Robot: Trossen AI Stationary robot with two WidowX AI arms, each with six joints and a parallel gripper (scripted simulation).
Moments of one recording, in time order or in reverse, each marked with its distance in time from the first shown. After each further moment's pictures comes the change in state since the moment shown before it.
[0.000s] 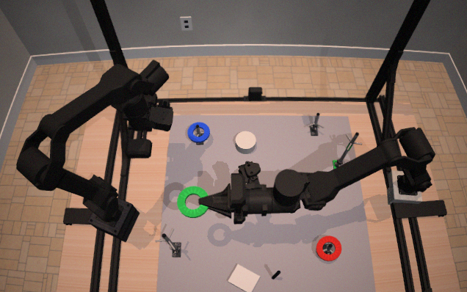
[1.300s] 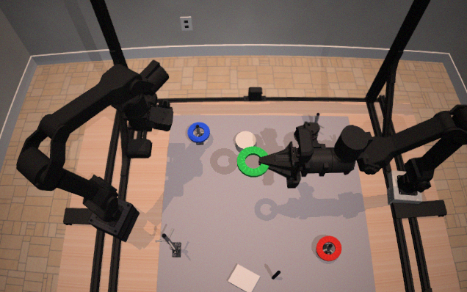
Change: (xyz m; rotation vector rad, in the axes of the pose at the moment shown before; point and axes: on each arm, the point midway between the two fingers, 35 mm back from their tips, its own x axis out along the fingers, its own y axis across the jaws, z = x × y) left arm -0.132 0.031 0.079 0.033 0.005 0.031; right arm 0.000 0.000 0.000 0.000 0.000 0.000
